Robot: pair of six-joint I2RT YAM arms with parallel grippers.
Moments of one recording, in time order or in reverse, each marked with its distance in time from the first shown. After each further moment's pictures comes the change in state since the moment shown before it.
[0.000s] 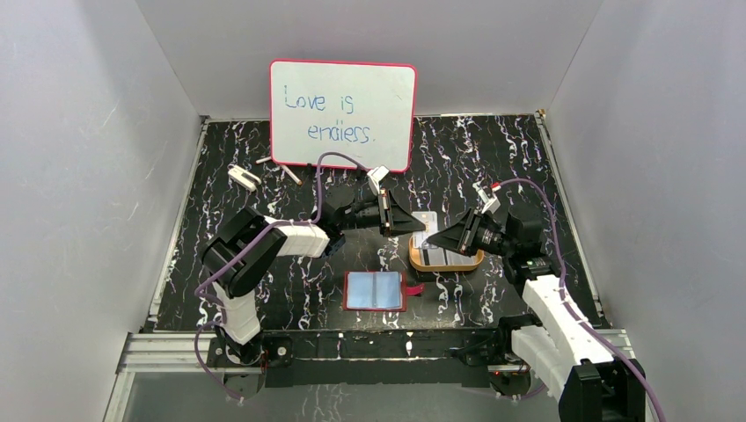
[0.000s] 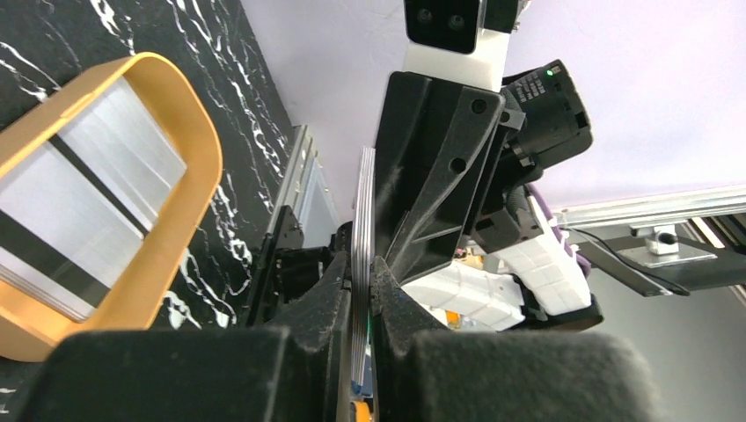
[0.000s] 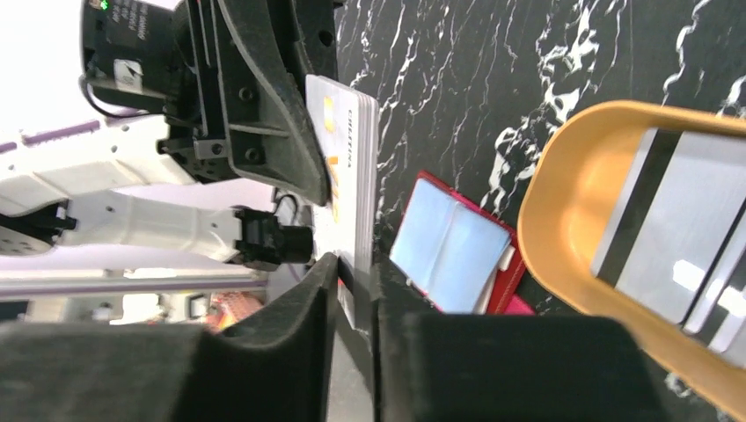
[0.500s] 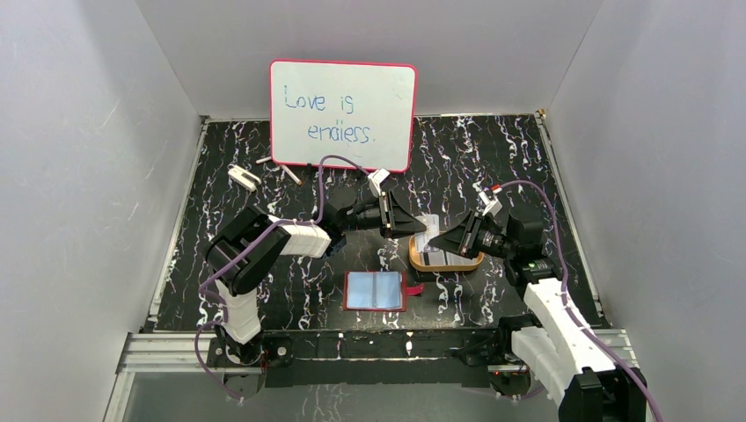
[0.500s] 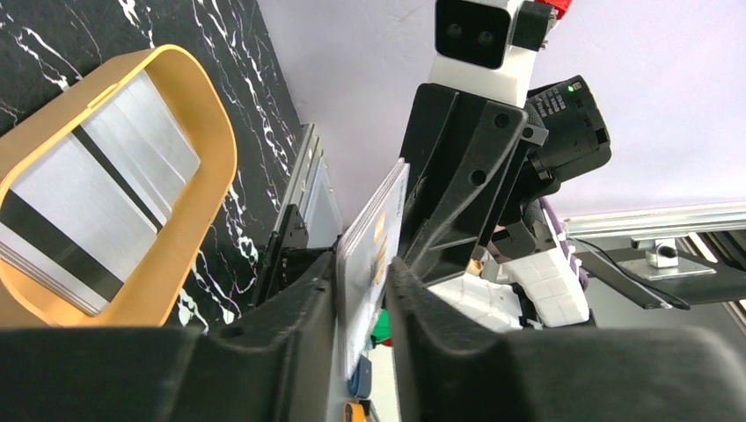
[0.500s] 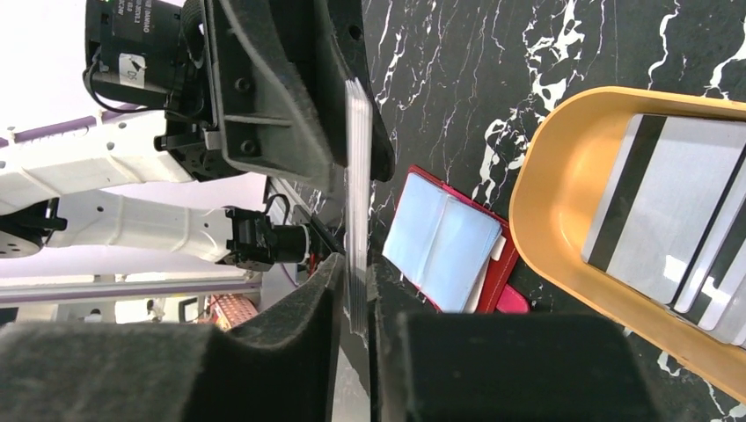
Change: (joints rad) left arm -0.001 0.034 0.000 -0.003 -0.010 -0.013; right arm -0.001 -0.030 0.005 -0.080 0.023 -0.029
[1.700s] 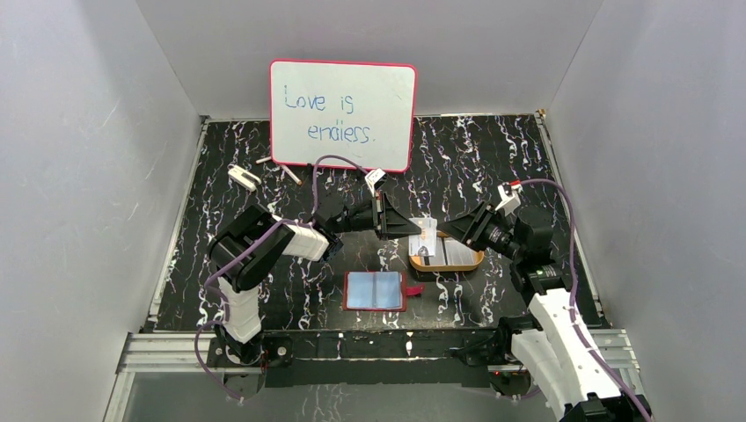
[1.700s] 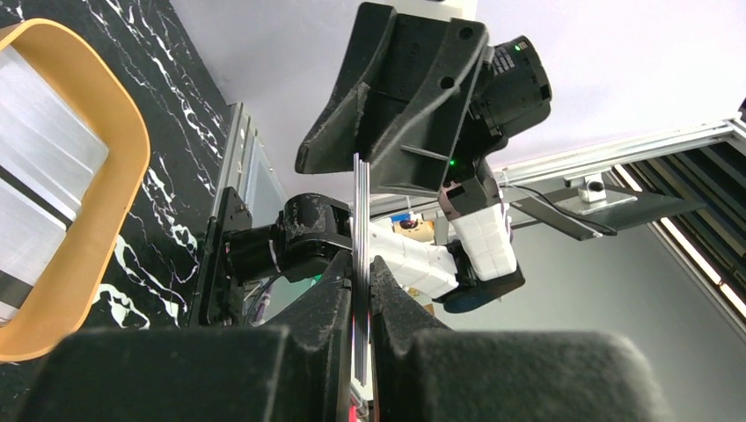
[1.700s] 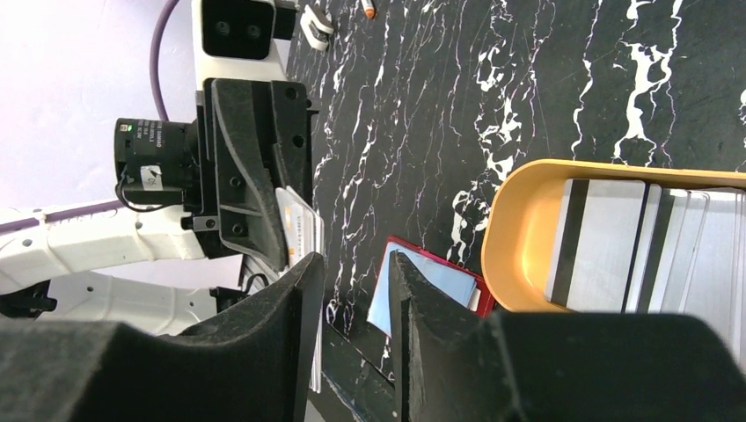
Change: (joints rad) left arm 0.021 0.031 -0.055 0.307 0.095 -0.154; right arm 0.000 -0.133 0.048 -0.068 0.227 0.033
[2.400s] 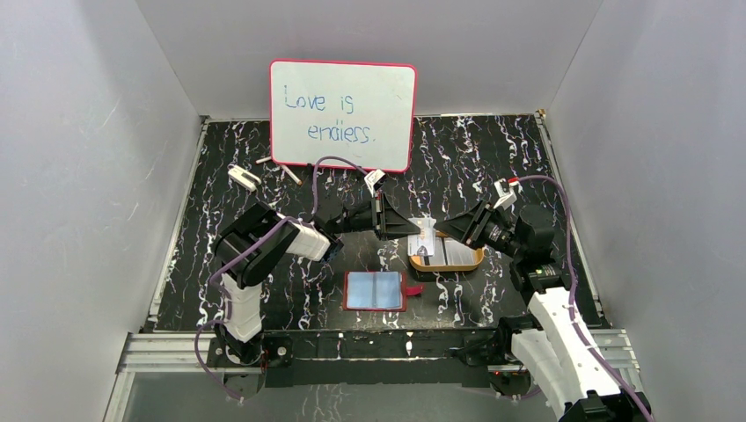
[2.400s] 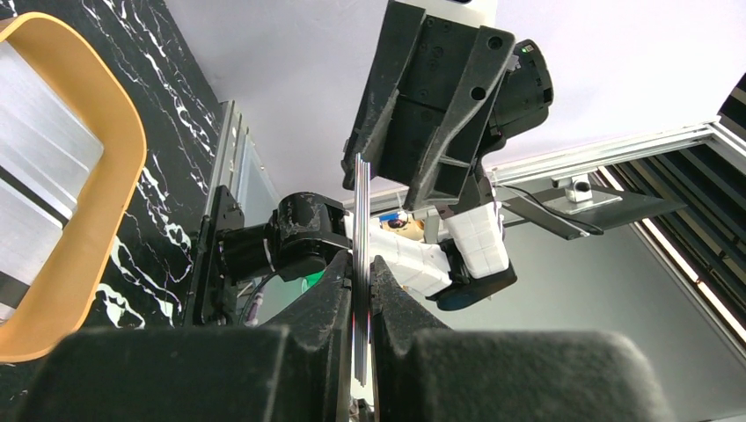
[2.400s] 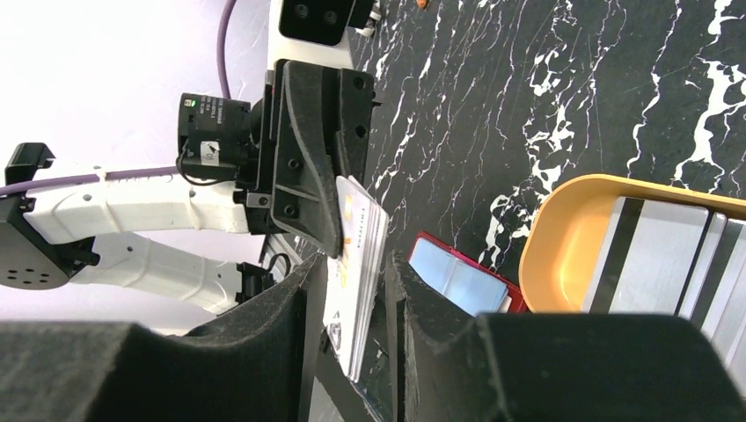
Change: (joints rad) left arm 0.007 0.037 0.000 0.090 0.012 -0.061; right arm 0.000 0.018 -0.003 0.093 -0.098 0.020
